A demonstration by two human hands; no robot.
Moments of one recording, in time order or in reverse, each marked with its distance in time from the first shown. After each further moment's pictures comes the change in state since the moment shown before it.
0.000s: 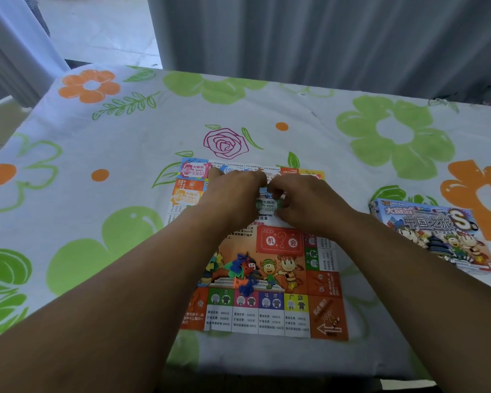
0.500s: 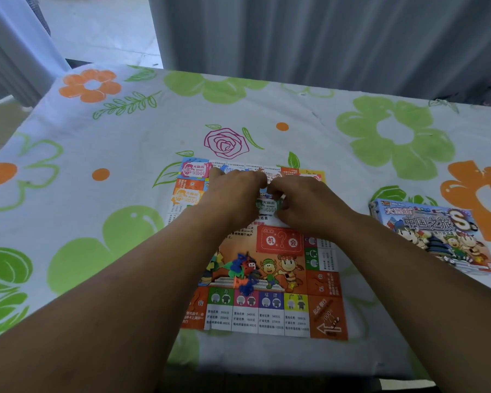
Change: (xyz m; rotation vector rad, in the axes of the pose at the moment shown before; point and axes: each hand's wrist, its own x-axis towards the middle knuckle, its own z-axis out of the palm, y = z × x) left_hand -0.001 0.001 -0.002 0.000 -0.010 0.002; right_hand -0.002 -0.002 0.000 0.014 -0.012 -0.004
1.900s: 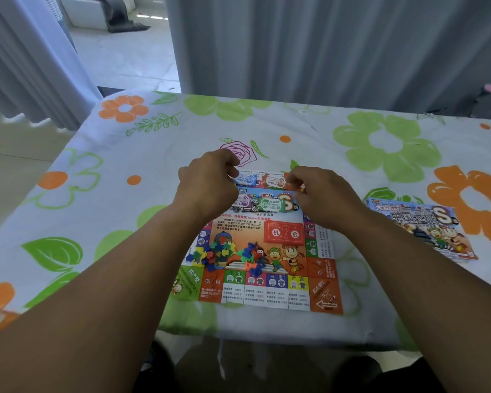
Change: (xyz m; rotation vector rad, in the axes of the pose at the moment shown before) left_hand -0.062 -0.018 -0.054 -0.481 0.262 -0.287; right_hand -0.035 -0.019 -0.031 0.015 0.189 0.144
